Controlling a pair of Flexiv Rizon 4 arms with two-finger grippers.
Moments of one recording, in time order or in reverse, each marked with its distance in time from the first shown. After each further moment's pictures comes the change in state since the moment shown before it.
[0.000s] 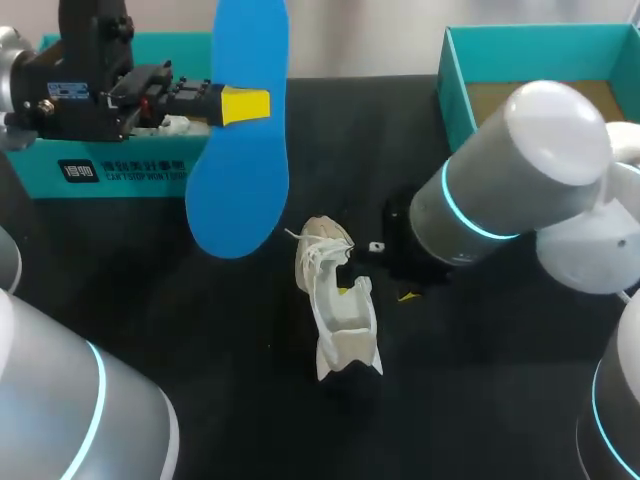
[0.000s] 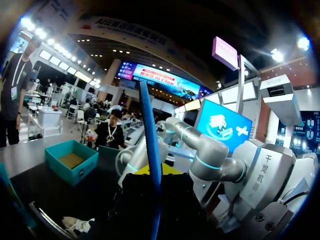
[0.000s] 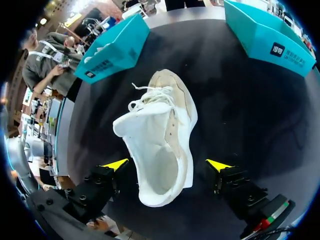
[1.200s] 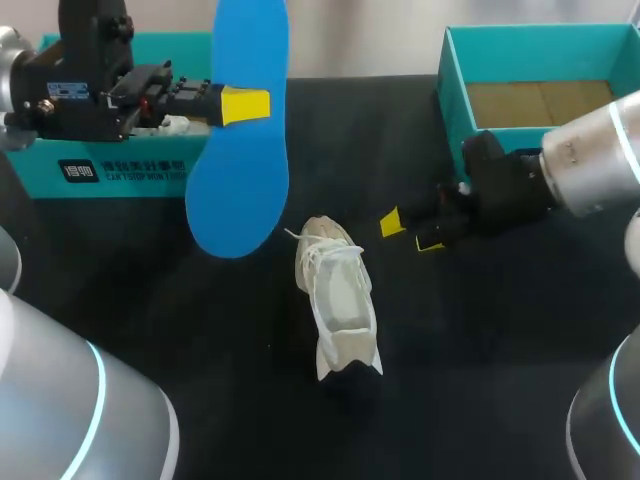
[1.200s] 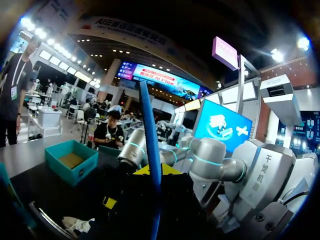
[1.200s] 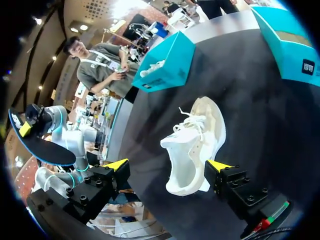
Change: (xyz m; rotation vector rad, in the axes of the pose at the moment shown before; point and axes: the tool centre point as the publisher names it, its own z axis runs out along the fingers) left arm 0.000 0.000 0.000 0.000 0.000 0.000; right arm -0.011 0.043 -0.083 -0.012 0.552 -0.118
